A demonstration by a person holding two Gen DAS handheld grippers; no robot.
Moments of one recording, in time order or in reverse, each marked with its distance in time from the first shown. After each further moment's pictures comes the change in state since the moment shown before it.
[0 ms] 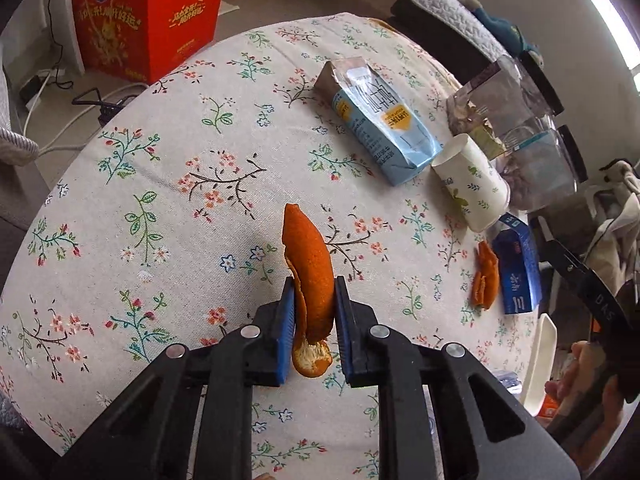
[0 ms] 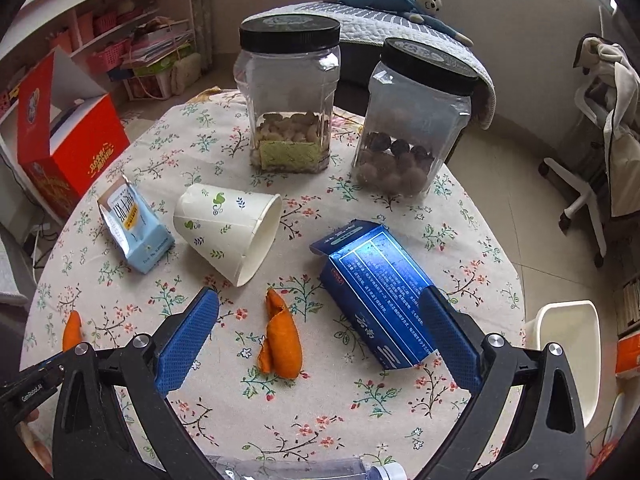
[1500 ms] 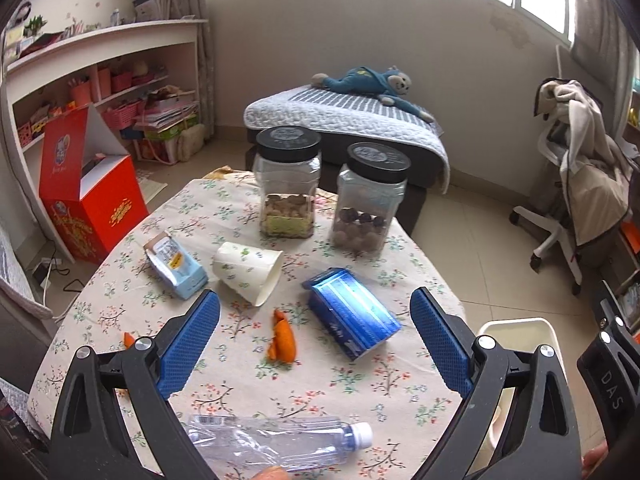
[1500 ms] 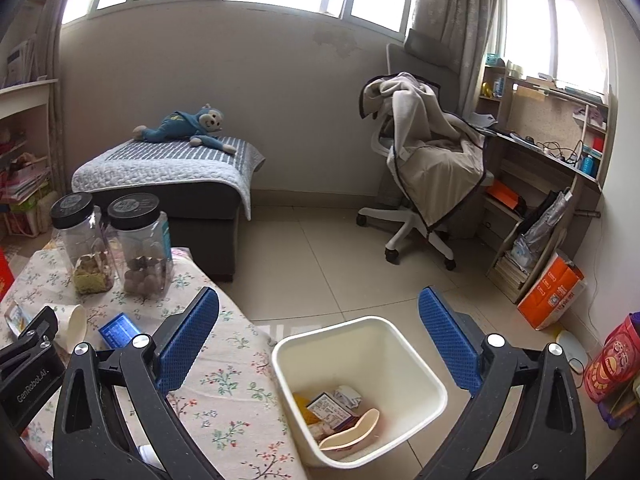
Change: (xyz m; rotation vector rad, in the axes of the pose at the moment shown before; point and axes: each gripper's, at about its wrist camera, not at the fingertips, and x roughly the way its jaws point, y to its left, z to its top) left arm -0.066 -0.273 -0.077 0.402 -0.480 0.137; right arm -0.153 -0.158 -0.065 0.269 -0.385 -0.478
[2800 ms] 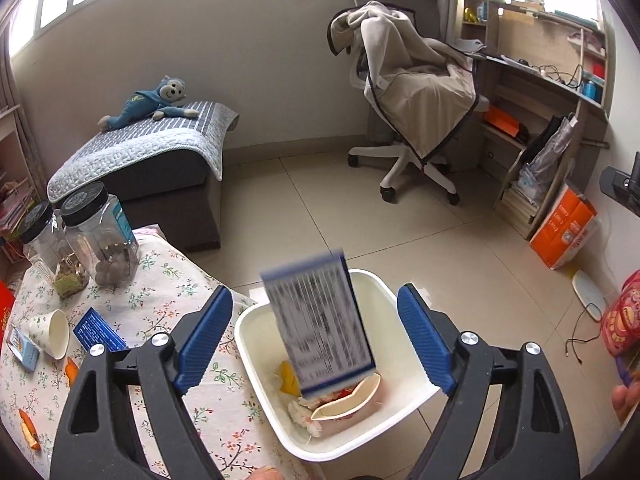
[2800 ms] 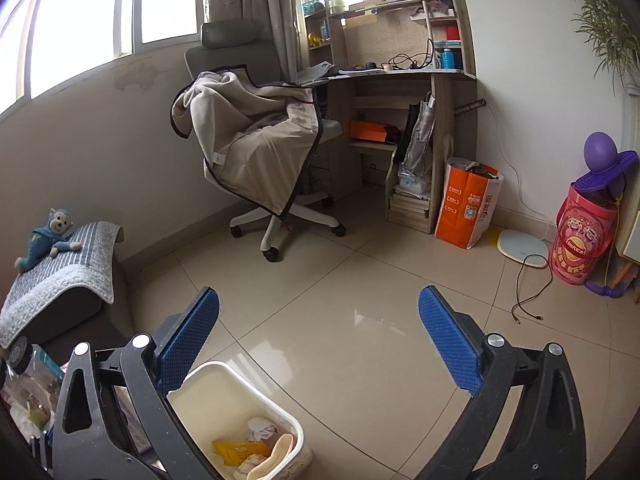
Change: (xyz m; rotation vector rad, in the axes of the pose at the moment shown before) left arm -0.027 -0.276 -0.052 0.434 0.014 -0.438; right arm 0.023 -0.277 -0.021 0.530 0.030 -0.334
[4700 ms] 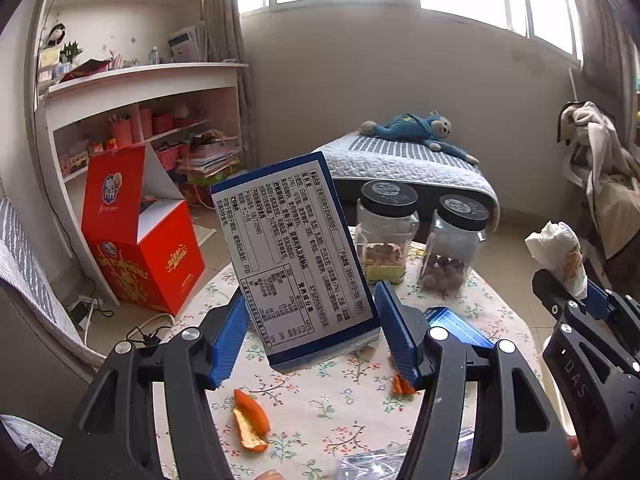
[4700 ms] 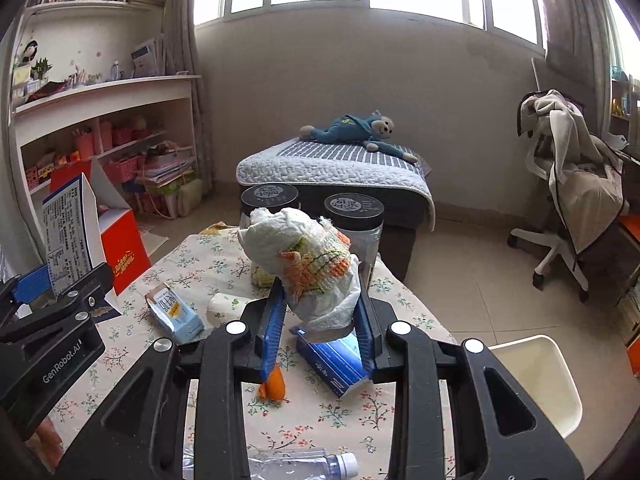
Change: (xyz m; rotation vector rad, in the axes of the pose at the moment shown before) left arm -0.171 0.337 -0.098 -0.351 -0.157 0.541; right arm -0.176 0.305 -0.172 -0.599 0.037 0.810
